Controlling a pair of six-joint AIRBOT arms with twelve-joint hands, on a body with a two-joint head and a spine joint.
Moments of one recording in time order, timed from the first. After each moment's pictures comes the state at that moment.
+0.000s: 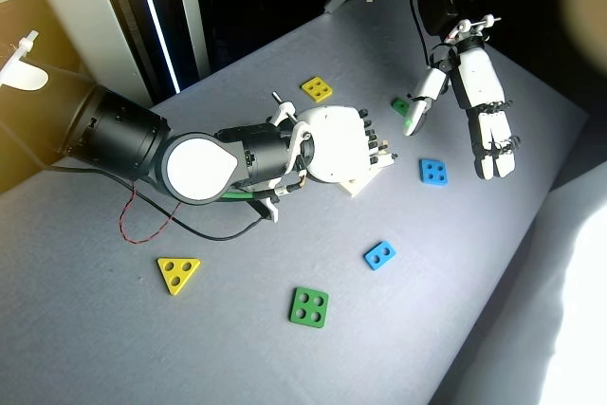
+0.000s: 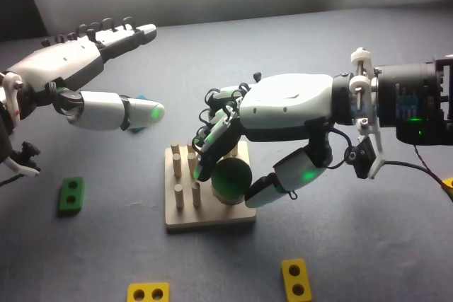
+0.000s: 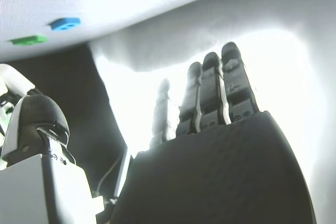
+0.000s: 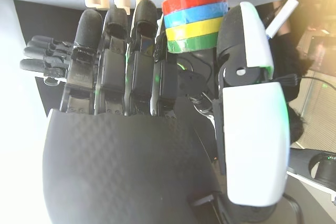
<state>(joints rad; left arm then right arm) 0.86 -1.11 1.34 -0.27 -0.64 0.62 -0.59 -1.38 1.46 -1.10 0.65 0.29</state>
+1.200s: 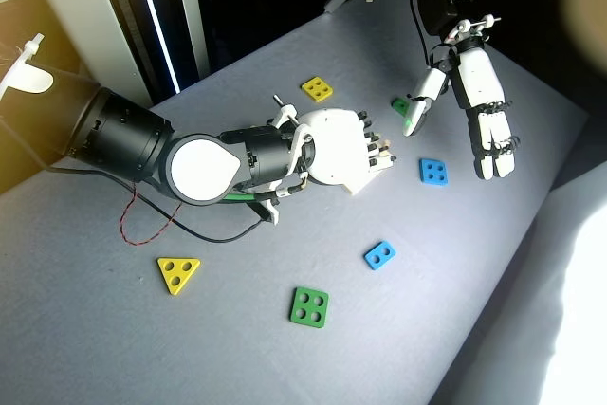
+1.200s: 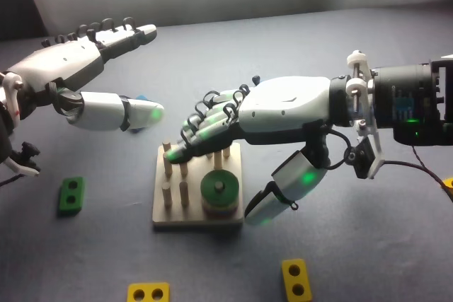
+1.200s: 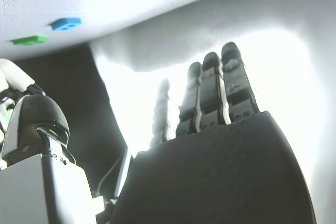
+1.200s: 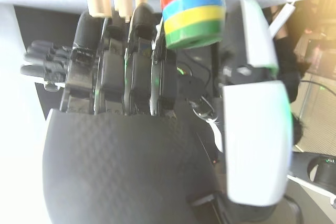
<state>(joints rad) 0.86 -1.11 1.34 -0.27 -0.64 0.62 -0.59 -1.40 1.47 -1.12 0.64 0.30</state>
